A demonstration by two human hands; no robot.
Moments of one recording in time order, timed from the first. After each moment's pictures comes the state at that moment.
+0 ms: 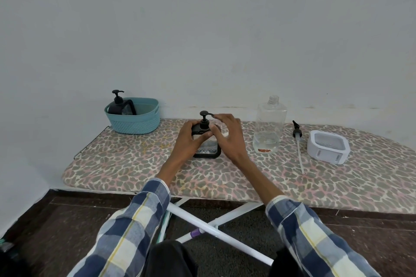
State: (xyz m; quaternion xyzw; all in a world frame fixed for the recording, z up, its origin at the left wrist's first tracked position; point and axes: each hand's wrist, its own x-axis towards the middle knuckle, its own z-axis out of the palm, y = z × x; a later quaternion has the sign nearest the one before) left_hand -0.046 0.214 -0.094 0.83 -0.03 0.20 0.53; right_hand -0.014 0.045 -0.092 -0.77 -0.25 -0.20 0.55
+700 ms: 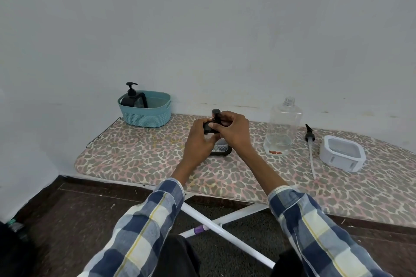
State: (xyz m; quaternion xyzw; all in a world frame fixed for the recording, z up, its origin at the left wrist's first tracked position) left_hand -0.047 0.207 -0.111 0.83 -0.01 0.28 0.48; right_hand -0.011 0.071 -0.060 -0.79 -0.18 -0.11 0.58
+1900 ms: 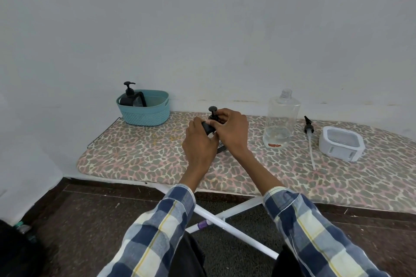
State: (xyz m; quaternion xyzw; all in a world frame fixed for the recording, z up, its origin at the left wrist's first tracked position) left_hand -0.072 0.174 -0.103 0.88 0.15 0.35 0.30; right_hand -0.033 0.077 -0.063 -0.81 -0.15 -0.17 0.55
